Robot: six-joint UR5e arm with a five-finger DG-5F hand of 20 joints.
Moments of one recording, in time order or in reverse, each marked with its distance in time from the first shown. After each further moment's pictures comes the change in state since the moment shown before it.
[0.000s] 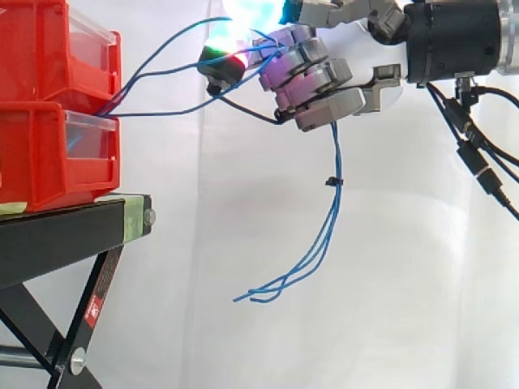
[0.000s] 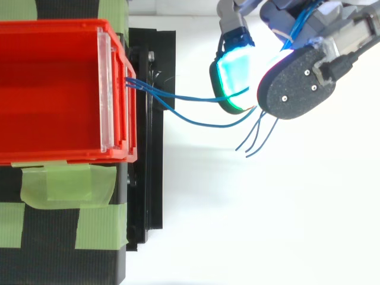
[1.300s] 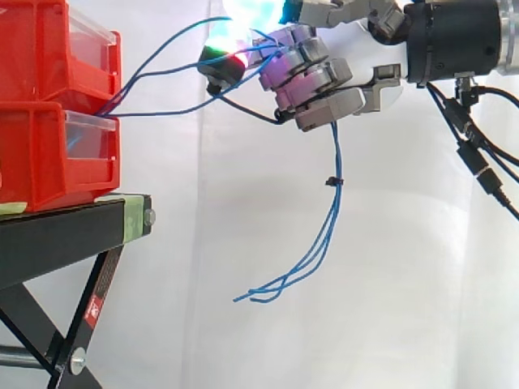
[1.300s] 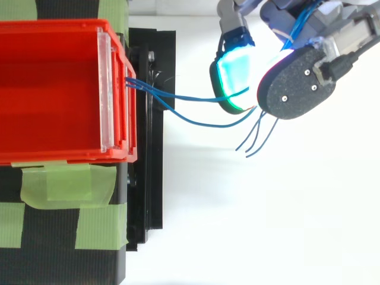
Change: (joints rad) arm 0.000 0.000 0.000 0.000 0.000 0.000
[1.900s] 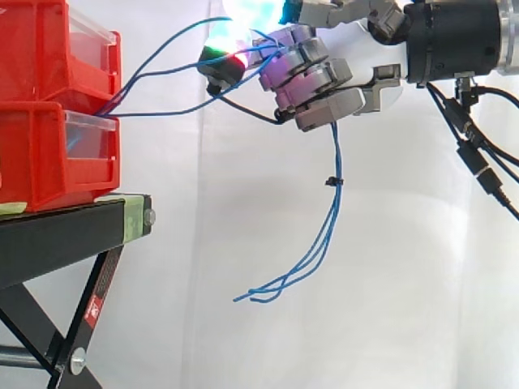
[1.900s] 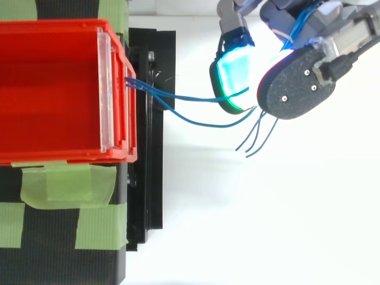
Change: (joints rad) arm 0.000 0.000 0.000 0.000 0.000 0.000
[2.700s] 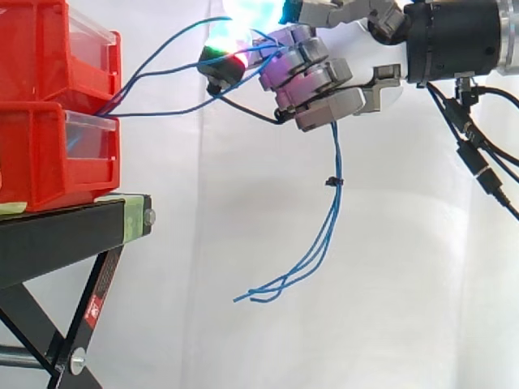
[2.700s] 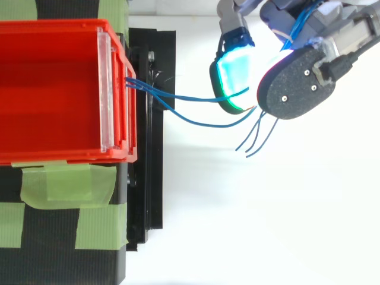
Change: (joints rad) arm 0.000 0.000 0.000 0.000 0.000 0.000
